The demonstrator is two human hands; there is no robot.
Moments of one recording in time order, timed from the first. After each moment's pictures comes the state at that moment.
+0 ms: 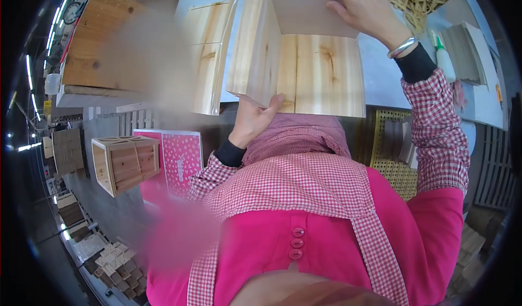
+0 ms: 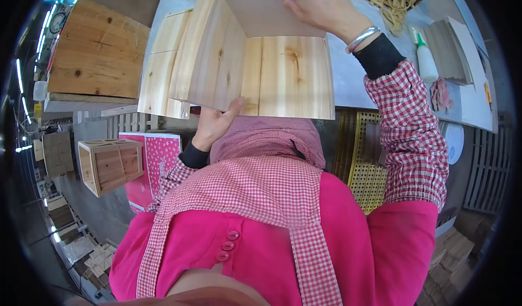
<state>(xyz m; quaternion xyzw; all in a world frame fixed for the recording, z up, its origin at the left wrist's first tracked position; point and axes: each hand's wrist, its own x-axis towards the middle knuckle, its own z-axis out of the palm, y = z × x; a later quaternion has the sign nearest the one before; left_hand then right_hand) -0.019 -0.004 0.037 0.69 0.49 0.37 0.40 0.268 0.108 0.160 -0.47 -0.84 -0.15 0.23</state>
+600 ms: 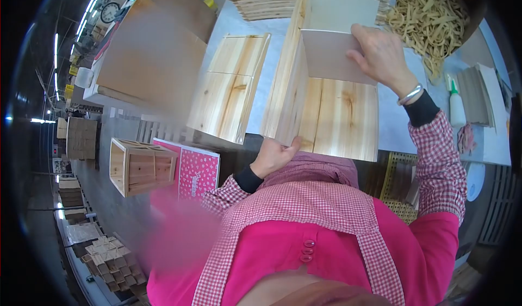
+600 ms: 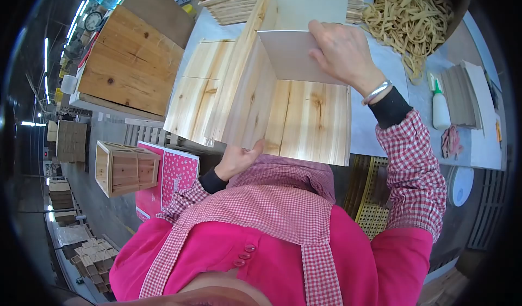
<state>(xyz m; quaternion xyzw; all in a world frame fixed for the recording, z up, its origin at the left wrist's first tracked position) -0.025 -0.006 0.039 0.73 0.48 0.33 0.37 0.264 0.122 0.153 -0.50 -0.83 -0.13 0.22</state>
